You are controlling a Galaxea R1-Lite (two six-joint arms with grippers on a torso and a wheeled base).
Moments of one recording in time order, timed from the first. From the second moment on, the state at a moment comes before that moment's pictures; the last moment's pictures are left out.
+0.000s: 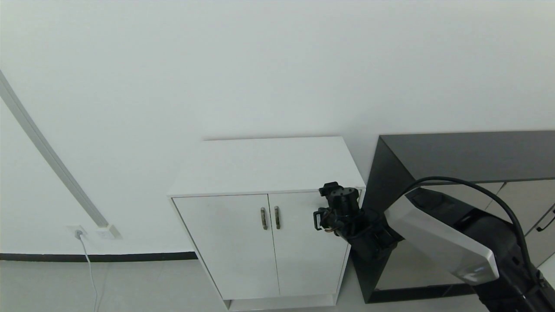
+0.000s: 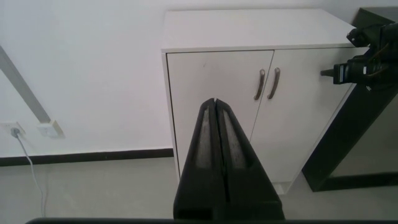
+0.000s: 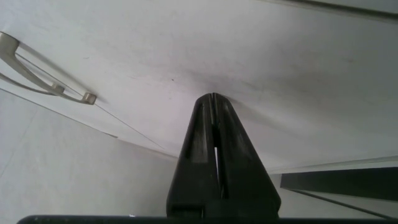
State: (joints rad) left arm 0.00 0.00 0.00 0.00 0.01 0.00; right arm 0.56 2.59 -1.47 -0.74 -0.20 0.13
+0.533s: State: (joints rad) left arm 0.00 0.00 0.00 0.00 0.01 0.00; right arm 0.57 2.53 -1.35 -0.81 -0.20 0.13
